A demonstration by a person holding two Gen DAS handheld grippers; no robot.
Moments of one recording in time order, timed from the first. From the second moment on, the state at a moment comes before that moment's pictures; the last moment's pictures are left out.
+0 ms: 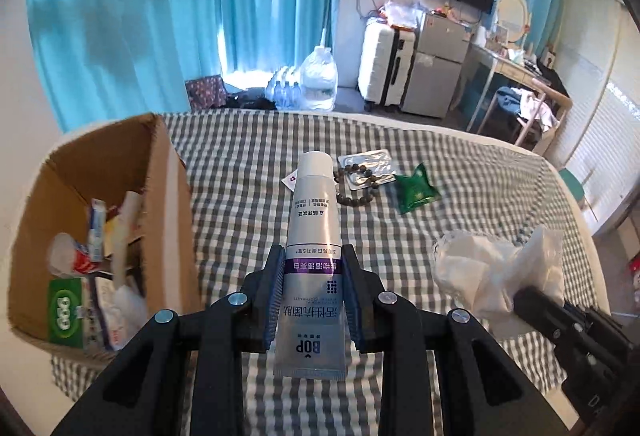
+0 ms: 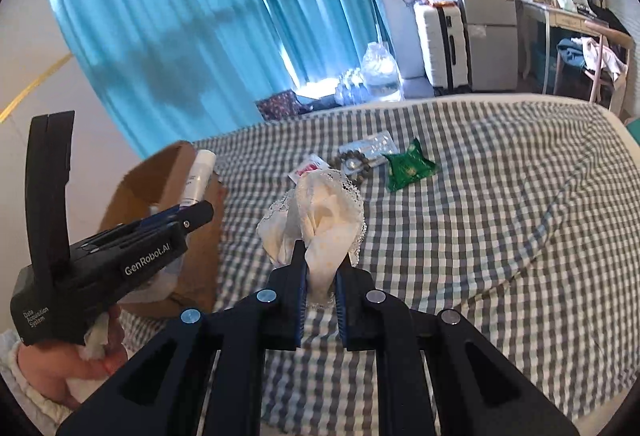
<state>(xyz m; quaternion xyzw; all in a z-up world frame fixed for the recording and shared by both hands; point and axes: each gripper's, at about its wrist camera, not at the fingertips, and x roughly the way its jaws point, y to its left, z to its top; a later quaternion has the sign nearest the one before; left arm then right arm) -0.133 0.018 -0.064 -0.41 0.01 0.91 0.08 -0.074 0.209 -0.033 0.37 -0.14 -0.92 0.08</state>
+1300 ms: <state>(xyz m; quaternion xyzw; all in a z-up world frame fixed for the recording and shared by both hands) -0.173 -0.228 -0.074 -0.43 -0.04 0.90 -0.06 -0.125 -0.038 -0.025 0.39 0.00 -0.89 0.24</state>
